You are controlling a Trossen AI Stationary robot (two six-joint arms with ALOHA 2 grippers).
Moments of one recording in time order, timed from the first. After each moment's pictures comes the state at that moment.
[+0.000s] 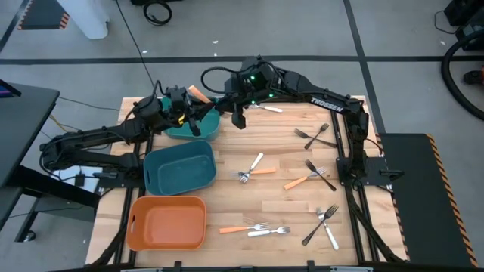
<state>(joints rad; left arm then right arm) 0.34 1.01 0.77 0.40 -0.04 -0.23 -0.27 1.93 2.17 -0.71 -0.27 -0.16</state>
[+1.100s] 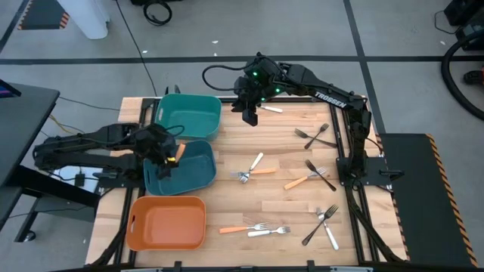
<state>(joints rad) 0.15 0.75 0.77 -0.98 0.19 -0.35 -0.34 1.91 2.17 -0.99 -0.28 -0.16</state>
